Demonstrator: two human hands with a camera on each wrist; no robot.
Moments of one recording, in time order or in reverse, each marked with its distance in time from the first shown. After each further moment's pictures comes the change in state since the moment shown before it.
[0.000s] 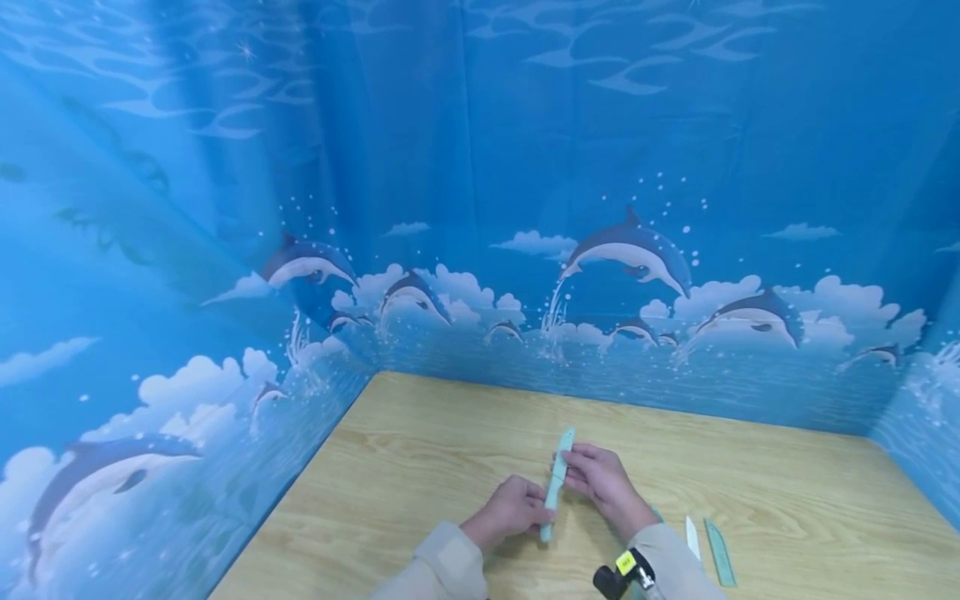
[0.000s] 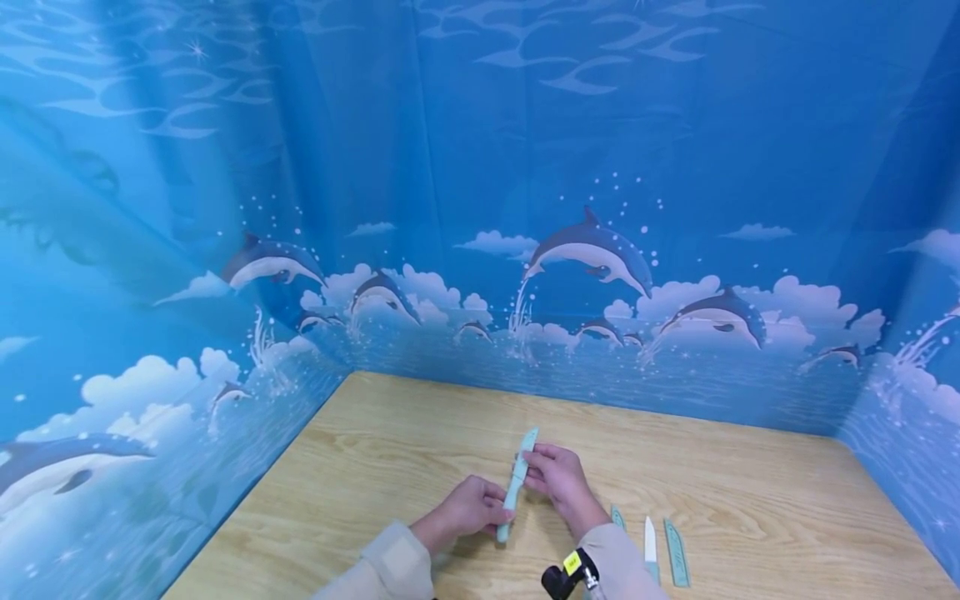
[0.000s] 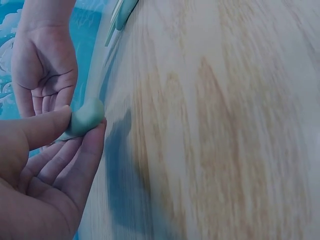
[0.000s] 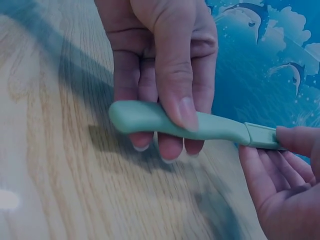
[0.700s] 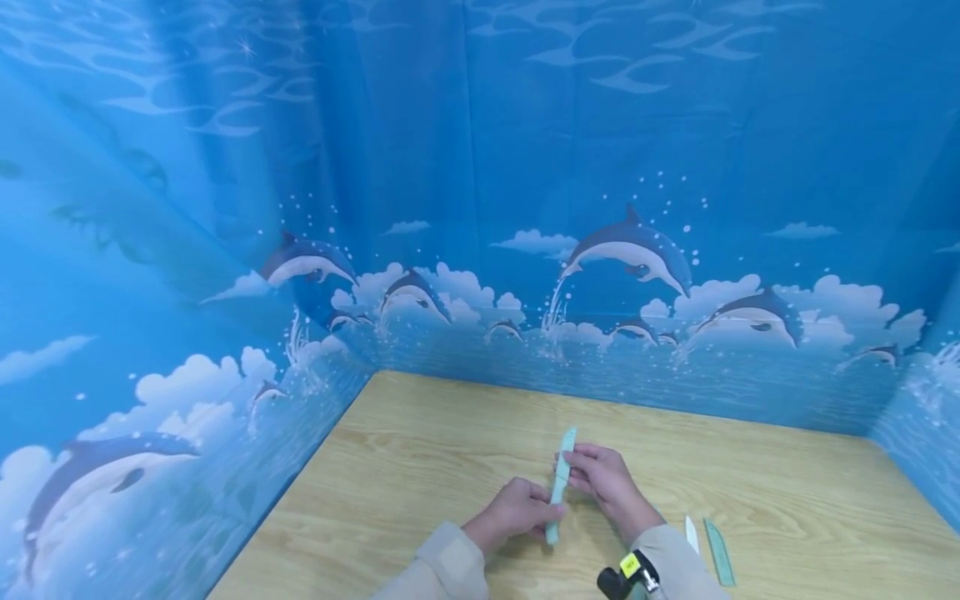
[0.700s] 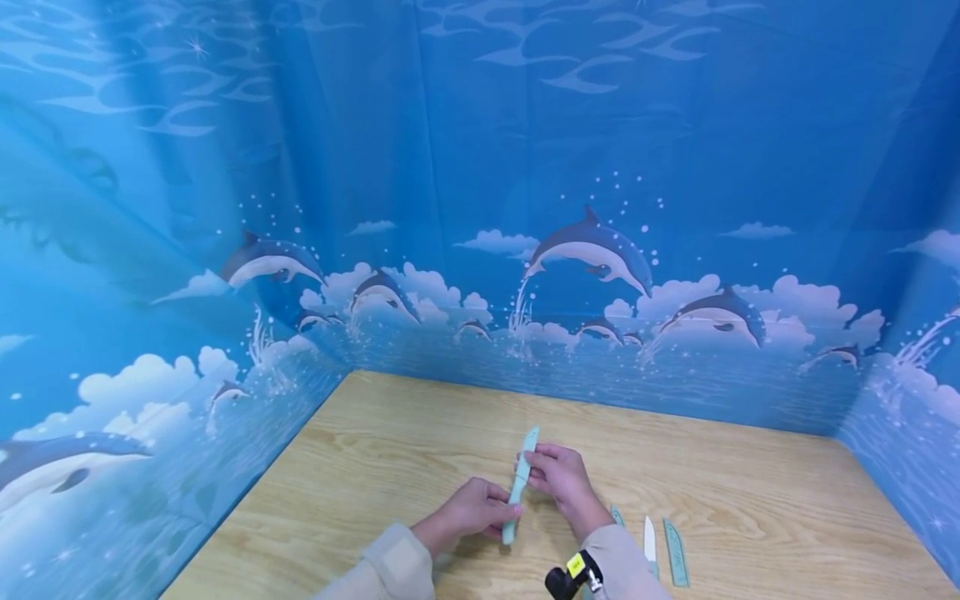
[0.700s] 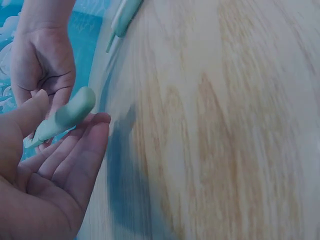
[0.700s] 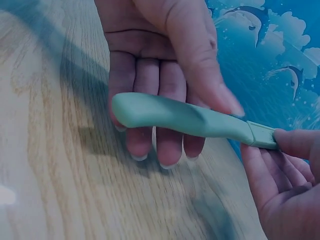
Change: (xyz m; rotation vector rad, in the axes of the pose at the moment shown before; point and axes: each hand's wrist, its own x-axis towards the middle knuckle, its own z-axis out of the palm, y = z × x) left_hand -0.005 0.001 0.003 -0.050 -0.052 0.040; right_hand -0.005 -0.003 -0.003 -0.013 0.014 -0.016
